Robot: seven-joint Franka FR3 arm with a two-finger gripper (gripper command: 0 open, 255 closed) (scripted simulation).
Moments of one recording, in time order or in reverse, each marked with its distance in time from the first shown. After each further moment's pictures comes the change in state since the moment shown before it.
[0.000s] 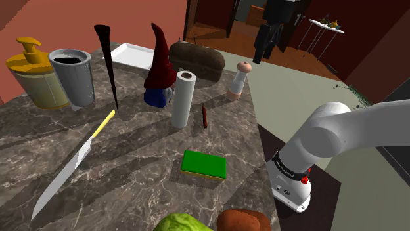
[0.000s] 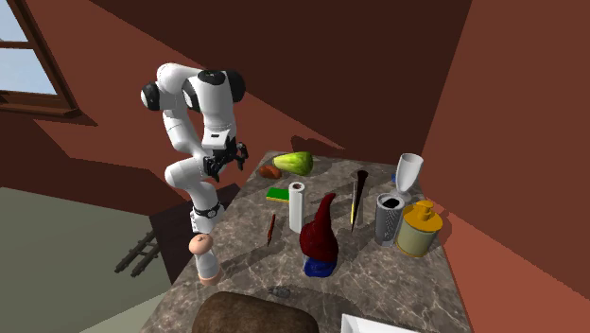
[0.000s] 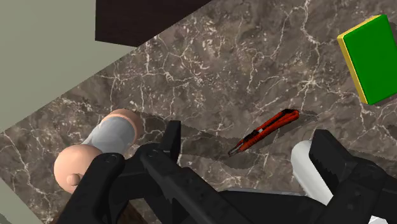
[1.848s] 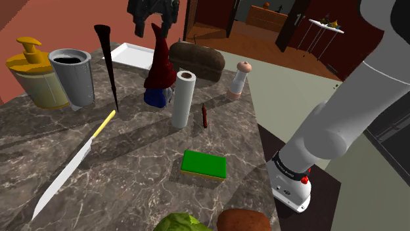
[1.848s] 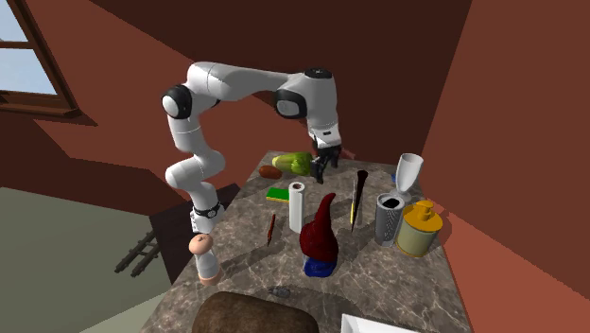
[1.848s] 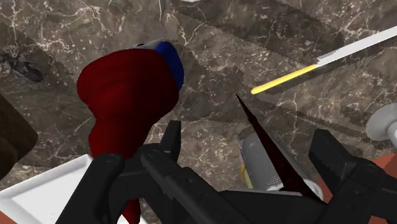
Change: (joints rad) arm 0.115 0.742 0.301 0.627 0.073 0.345 0.286
